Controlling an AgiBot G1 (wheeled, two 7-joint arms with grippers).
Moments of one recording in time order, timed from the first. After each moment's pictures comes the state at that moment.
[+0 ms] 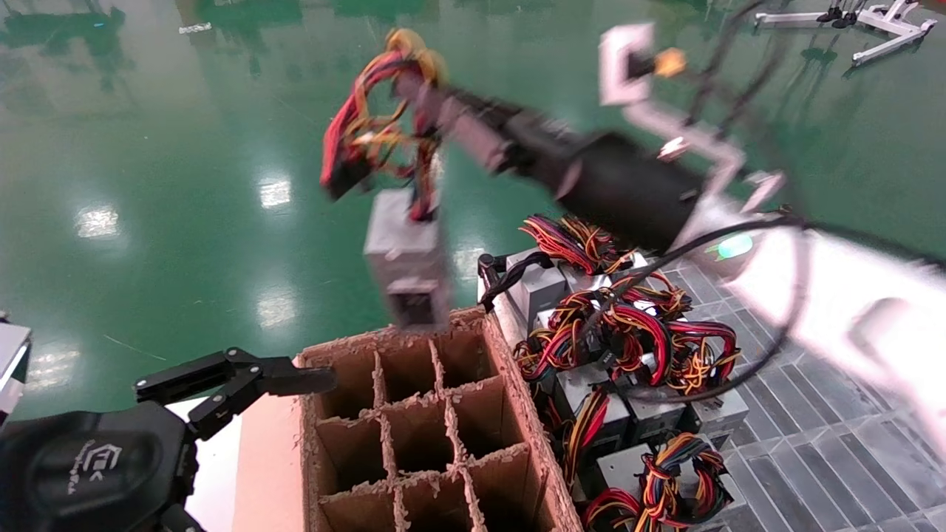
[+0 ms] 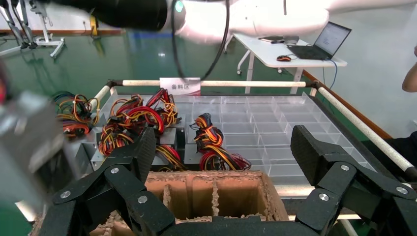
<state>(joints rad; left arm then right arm) -1.10 0.58 0.37 -1.26 0.67 1.46 -0.14 1.70 -1.18 -1.05 0.23 -0.15 -1.39 -0.13</state>
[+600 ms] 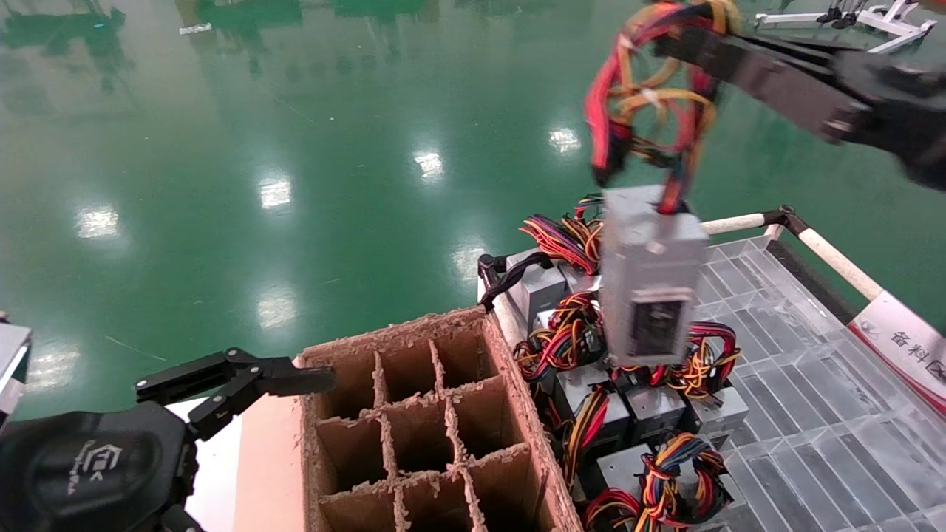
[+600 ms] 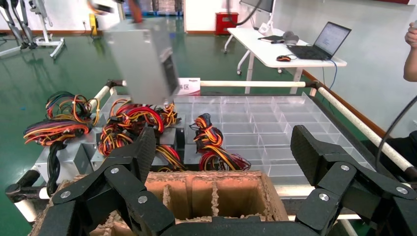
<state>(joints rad) -1.10 0.58 0.37 -1.26 0.67 1.46 -0.14 1.86 -0.74 -1.09 0.30 -0.23 -1.59 -0.08</state>
